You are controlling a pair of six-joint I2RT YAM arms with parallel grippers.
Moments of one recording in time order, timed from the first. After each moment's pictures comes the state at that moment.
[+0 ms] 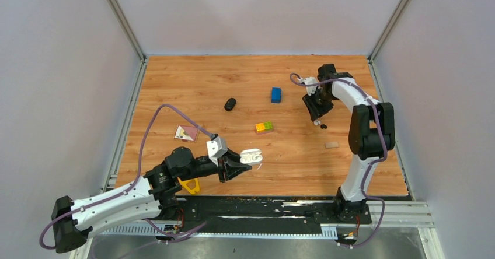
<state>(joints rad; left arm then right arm) -1.07 0.61 0.38 0.22 0.25 -0.20 0.11 1.90 1.46 -0.87 -0.21 -0.49</state>
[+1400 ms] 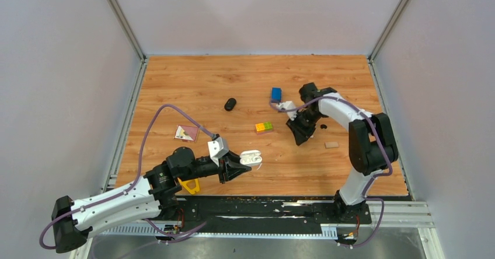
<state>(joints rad) -1.07 0.61 0.38 0.18 0.25 -0.21 0.25 1.80 1.25 -0.95 -0.40 -0.63</state>
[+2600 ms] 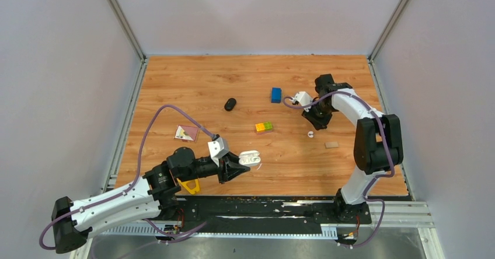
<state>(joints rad) -1.07 0.59 0.38 0.13 0.23 -0.20 0.18 1.75 1.27 -0.87 -0.17 -0.88</state>
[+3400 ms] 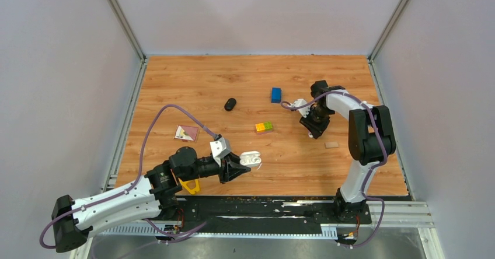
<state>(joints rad) -1.07 0.62 0.38 0.13 0.23 -0.20 0.17 1.86 1.24 -0.87 -0.16 -0.83</state>
